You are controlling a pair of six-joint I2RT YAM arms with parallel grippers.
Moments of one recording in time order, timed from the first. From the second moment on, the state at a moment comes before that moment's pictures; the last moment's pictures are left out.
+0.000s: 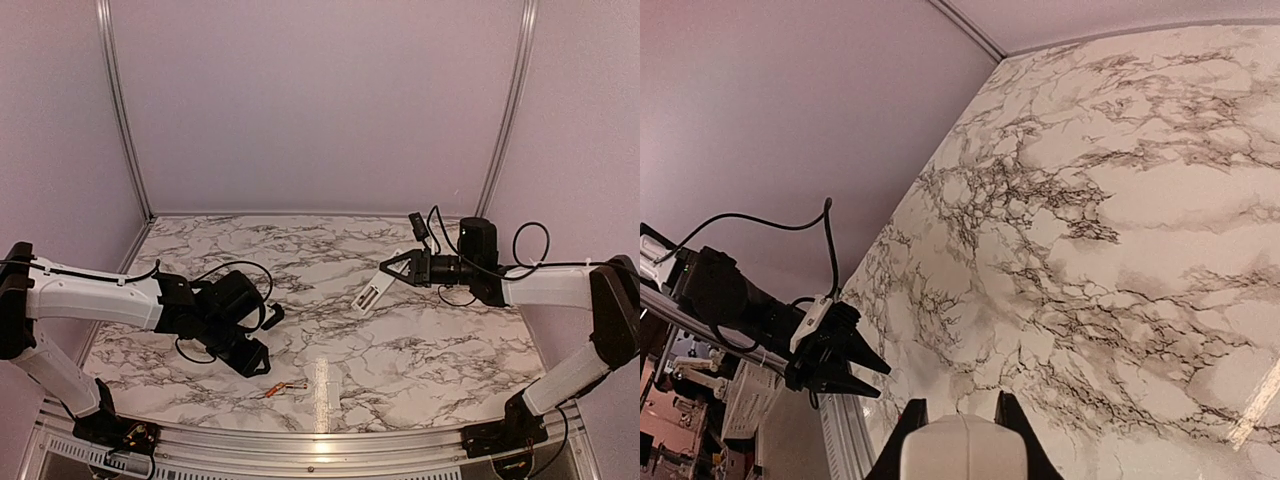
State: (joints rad) left arm -1.02 1.51 0.91 -0.52 0.11 -0.38; right arm 0.36 1.44 0.71 0.39 -0.87 0.58
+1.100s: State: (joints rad) left arm -1.20 1.79 1.17 -0.61 -0.01 -0.07; right arm 0.33 1.44 0.70 0.34 -0.88 0.54
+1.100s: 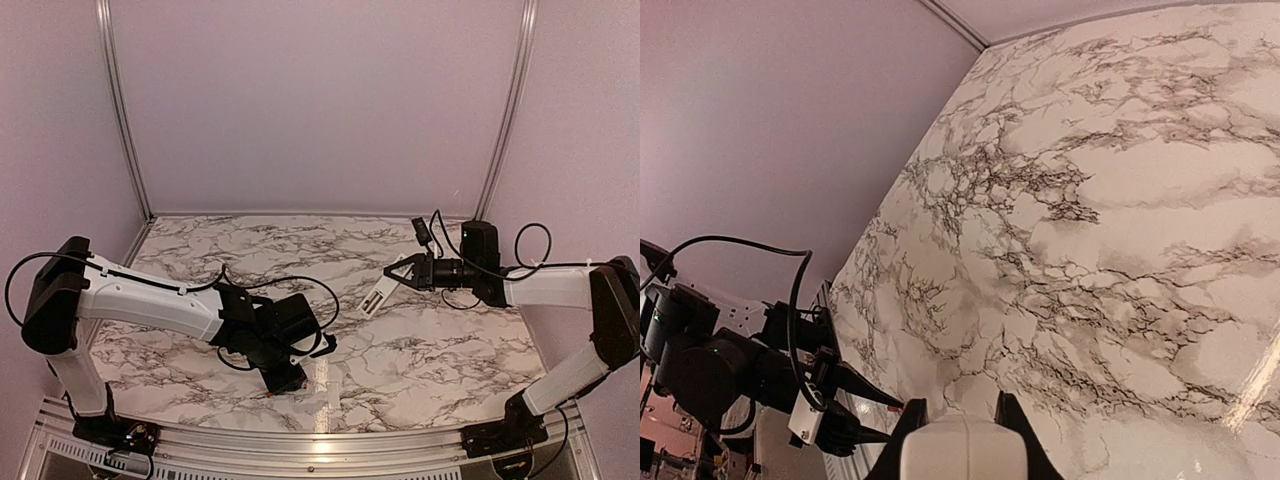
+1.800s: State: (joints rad) left arm -1.21 1.94 1.27 -0.65 -0.06 0.05; right arm 0.30 1.43 0.68 0.34 -0.90 0.54
